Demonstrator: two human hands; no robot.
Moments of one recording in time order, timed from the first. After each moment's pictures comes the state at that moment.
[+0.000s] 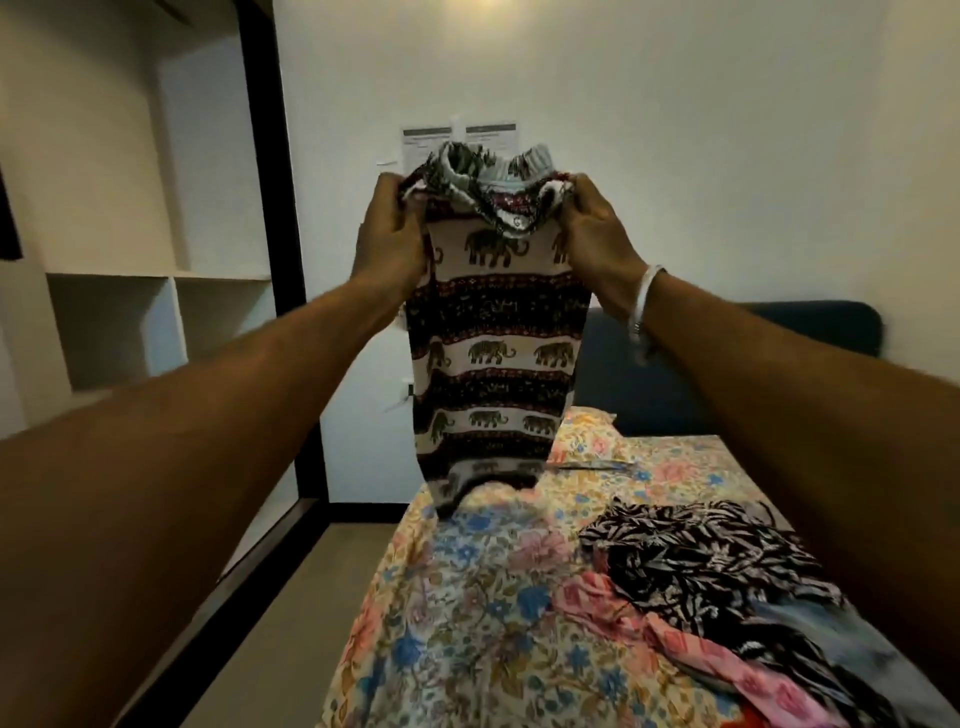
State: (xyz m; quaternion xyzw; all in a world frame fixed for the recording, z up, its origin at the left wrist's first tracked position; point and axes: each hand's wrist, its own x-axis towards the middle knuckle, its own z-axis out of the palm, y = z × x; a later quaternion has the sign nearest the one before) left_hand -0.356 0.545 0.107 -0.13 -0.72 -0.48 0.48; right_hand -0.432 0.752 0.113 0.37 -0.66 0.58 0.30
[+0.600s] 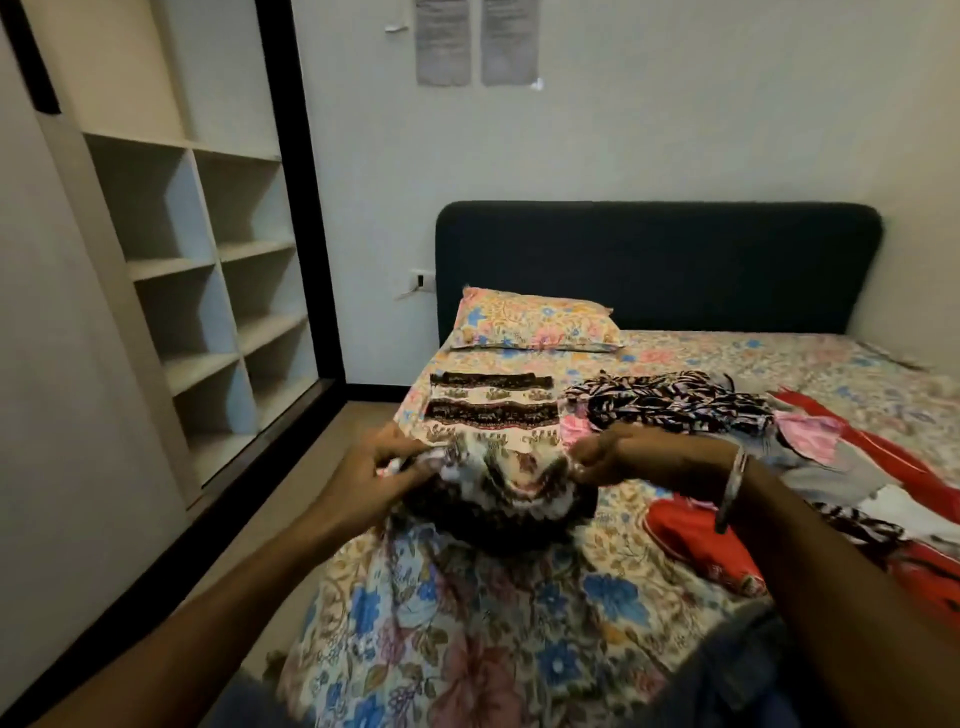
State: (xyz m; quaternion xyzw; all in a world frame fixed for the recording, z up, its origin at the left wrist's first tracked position) left_hand -0.114 0.557 -0.229 -0.06 -0.87 -0.44 0.23; right_hand -0.236 0.870 -0.175 0.34 -0.84 0.35 -0.26
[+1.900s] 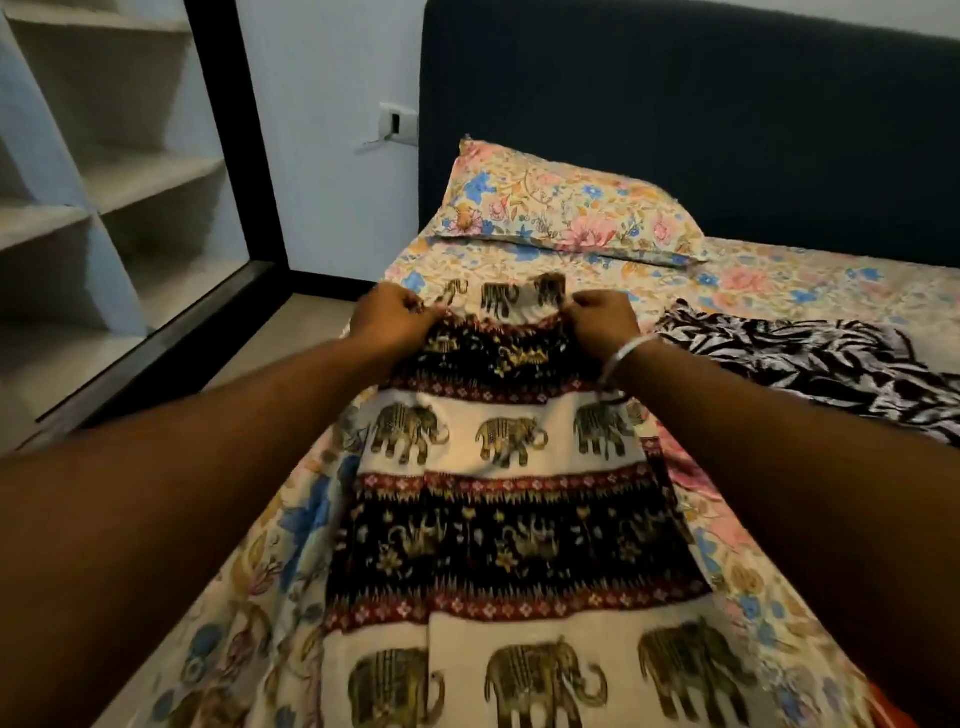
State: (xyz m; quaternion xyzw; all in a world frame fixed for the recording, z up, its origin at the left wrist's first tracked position) left_hand -0.538 0.452 -0.335 0.20 -0.85 -0.46 0.16; right_hand -0.622 0.672 -0.321 0.06 -0.85 0.52 -0.01
